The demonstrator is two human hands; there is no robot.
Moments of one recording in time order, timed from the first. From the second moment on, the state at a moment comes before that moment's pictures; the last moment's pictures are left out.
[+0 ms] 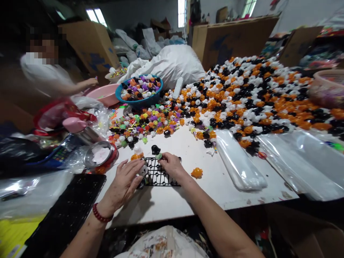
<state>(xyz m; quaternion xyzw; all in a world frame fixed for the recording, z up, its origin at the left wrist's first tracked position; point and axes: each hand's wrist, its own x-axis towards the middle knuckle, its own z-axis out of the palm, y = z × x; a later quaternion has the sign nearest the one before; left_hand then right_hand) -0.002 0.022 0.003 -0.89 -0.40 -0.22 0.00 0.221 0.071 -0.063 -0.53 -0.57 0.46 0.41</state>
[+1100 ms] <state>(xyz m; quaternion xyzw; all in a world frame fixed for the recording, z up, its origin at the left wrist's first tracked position) 0.005 0.032 0.010 -0.87 -0.42 -0.24 -0.02 0.182 0.084 -0.057 -0.52 -0.77 0.31 0.22</state>
